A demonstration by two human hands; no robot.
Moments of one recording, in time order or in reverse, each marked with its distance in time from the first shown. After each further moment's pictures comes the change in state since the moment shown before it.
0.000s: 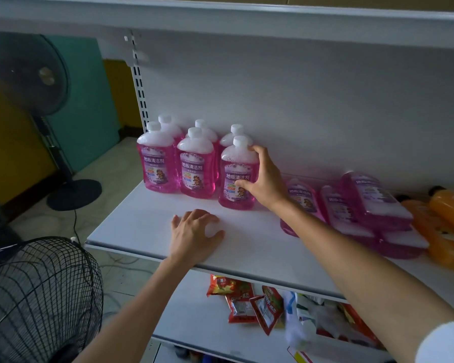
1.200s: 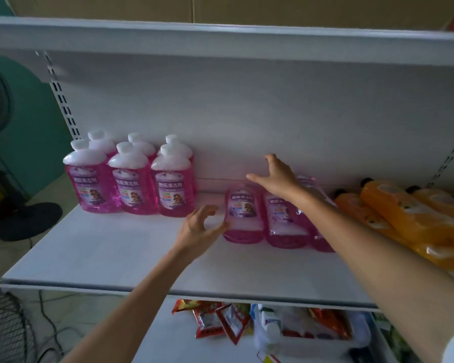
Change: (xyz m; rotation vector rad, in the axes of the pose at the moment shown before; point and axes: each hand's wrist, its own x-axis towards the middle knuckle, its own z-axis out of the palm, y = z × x) left_hand 0.037 0.112 0.028 -0.541 -0.129 0.010; right_hand 0.000 0.071 -0.129 -0.276 -0.165 0.393
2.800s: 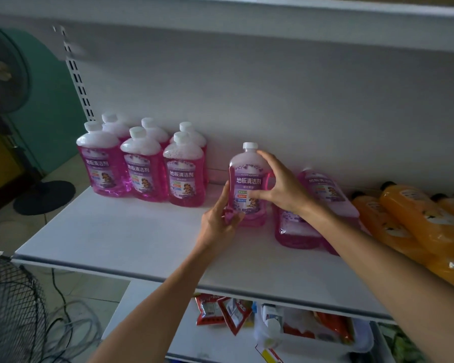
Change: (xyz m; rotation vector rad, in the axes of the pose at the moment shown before) left_hand 0.014 -0.013 0.039 -0.198 0.183 0.152; right_hand -0.014 0.006 0.022 0.247 -0.076 -0.314
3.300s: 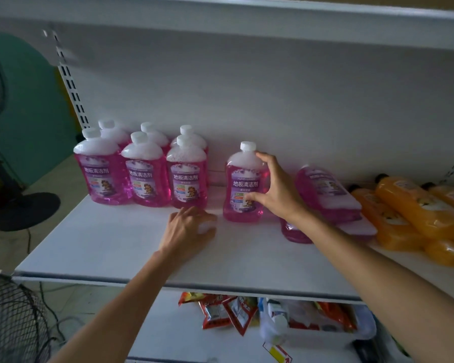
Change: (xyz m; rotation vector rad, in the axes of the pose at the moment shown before) left_hand -0.003 -0.029 -0.073 0.531 -0.068 0.254; right_hand -0.011 -0.013 0.028 -0.060 0.220 -0.047
